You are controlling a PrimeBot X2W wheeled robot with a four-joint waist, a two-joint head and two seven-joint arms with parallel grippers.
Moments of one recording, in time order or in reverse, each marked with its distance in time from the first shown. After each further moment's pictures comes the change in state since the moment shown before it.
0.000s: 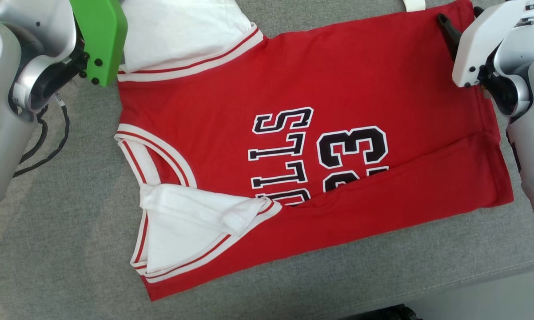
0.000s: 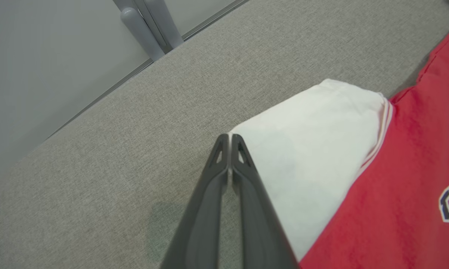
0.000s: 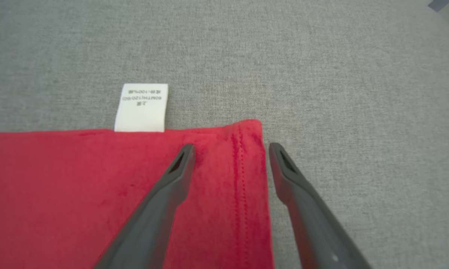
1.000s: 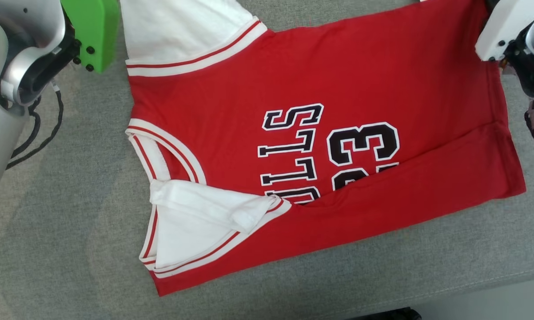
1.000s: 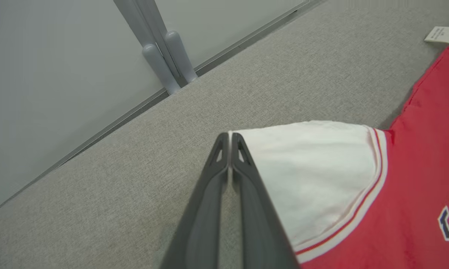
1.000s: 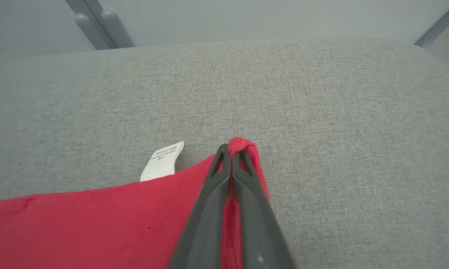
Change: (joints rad) left arm -0.009 0.007 0.024 -0.024 0.000 0.001 -0.126; right arm -0.011 -0.012 -0.083 -0.082 0.069 0.000 -0.034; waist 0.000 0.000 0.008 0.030
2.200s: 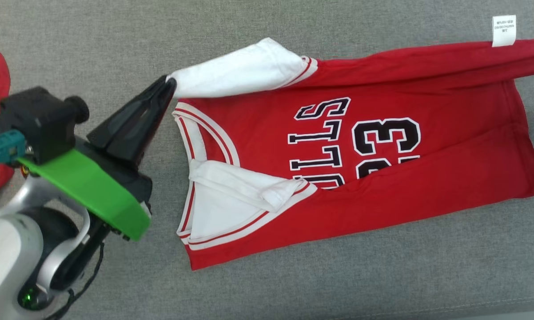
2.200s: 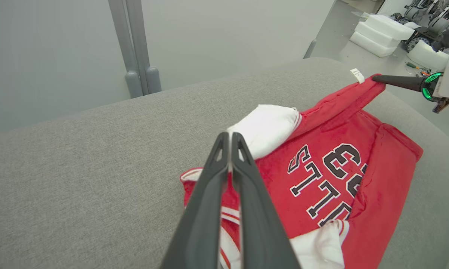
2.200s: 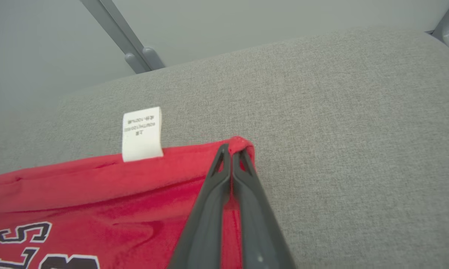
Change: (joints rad) left arm 0.602 0.158 0.127 -0.643 -0.134 0.212 -0.334; right arm 0.445 -0.284 -0.070 -0.353 0.438 0.000 -0.087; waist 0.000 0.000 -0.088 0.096
